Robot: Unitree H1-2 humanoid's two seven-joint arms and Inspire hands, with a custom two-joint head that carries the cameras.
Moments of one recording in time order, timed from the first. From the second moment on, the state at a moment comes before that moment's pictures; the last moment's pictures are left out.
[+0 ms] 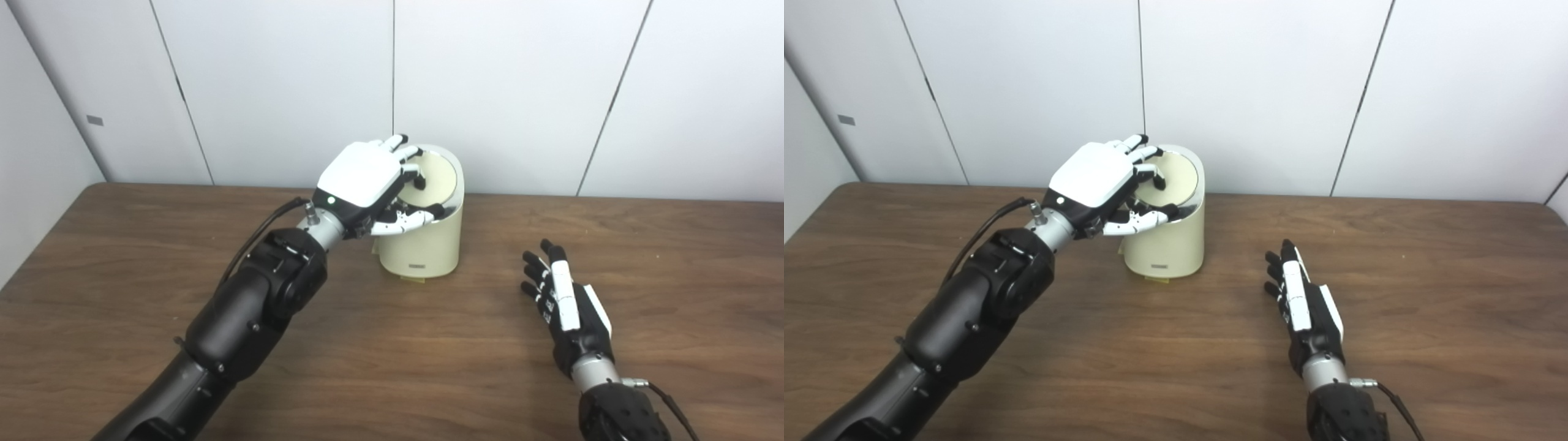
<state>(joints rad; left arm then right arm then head) -0.62 0.33 -0.45 0.02 1.04 0.03 -0.25 -0.10 0.01 0.01 -0.20 0.02 0.41 -0.04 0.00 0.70</state>
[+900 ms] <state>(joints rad) -0.34 0.19 -0.14 -0.24 0.73 0.12 -0.15 -0.09 0.00 0.00 -0.23 0.03 0.44 -0.01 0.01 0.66</state>
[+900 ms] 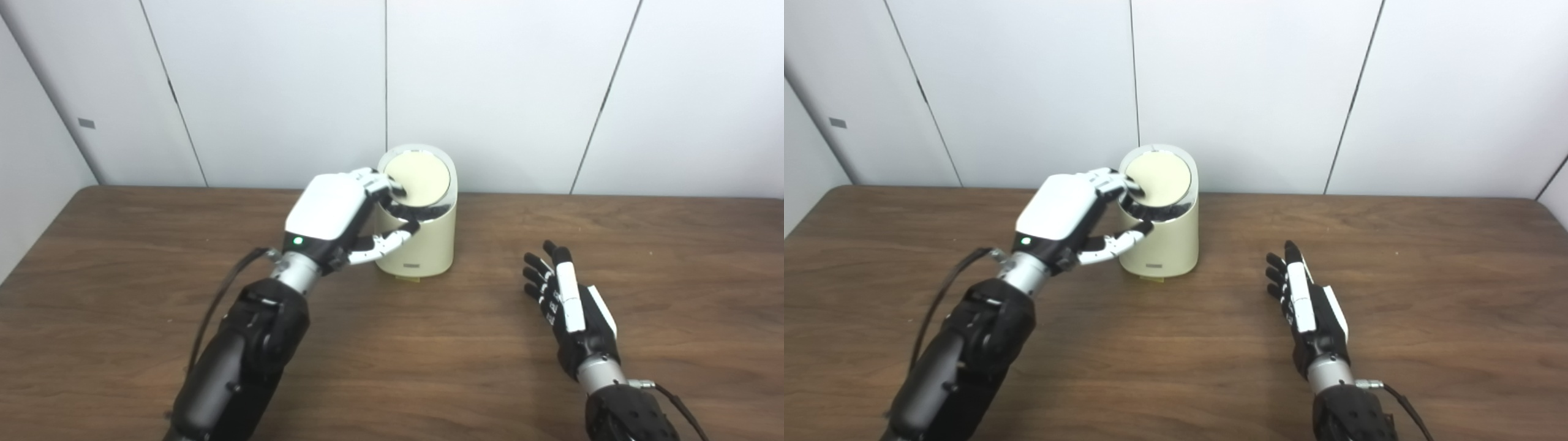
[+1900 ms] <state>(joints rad) 0.02 0.04 0.21 -0.25 -0.11 0.20 -0.12 -0.06 0.00 0.01 -0.13 0.01 0.19 0.00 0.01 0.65</state>
